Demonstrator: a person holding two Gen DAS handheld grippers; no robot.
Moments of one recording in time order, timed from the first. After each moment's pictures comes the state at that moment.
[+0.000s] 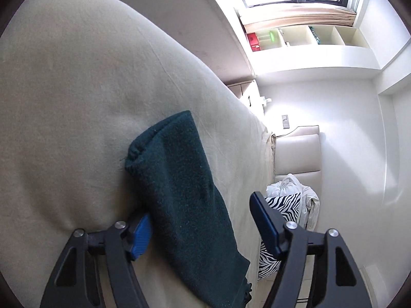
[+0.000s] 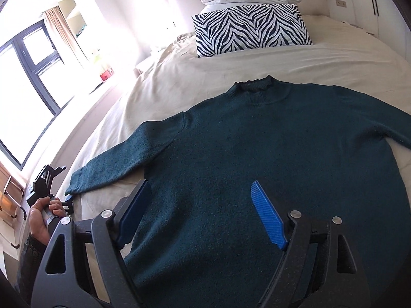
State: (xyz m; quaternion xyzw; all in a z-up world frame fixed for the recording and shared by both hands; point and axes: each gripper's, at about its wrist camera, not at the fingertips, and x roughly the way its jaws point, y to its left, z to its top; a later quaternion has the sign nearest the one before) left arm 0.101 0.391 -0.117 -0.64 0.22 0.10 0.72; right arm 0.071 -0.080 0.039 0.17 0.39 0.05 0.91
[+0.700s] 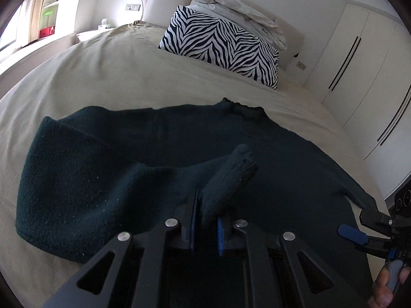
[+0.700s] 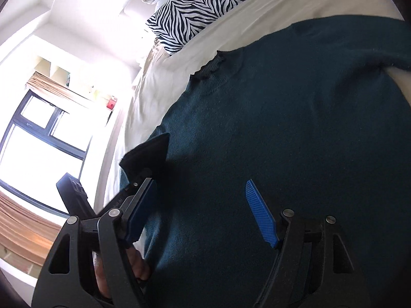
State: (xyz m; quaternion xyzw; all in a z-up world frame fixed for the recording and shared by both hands) left arm 0.167 0.000 -0.063 -0.11 0.42 -0.17 0.88; right arm 0.099 -0.239 -0.029 0.41 0.42 0.09 0.81
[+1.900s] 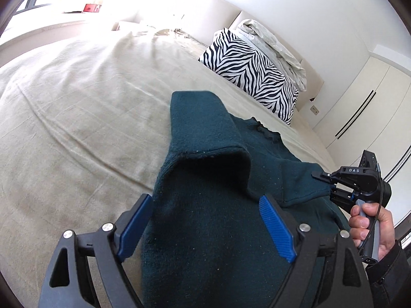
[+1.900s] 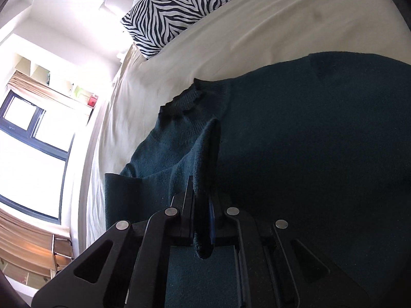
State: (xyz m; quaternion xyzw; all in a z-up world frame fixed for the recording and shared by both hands) left arm 0.095 0.073 -0.074 -0.23 0.36 -0.12 0.89; right arm 0.218 -0.304 -0.039 0.37 0.46 0.05 0.81
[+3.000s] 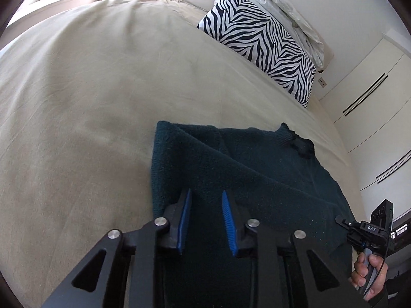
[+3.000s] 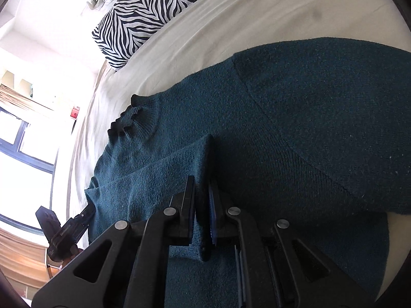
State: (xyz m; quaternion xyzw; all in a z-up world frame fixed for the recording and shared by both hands) left arm 0.270 0.067 -0.100 -0.21 0.46 -0.16 0.85; right arm 0.214 -0.361 -0.095 0.37 0.46 0.00 0.81
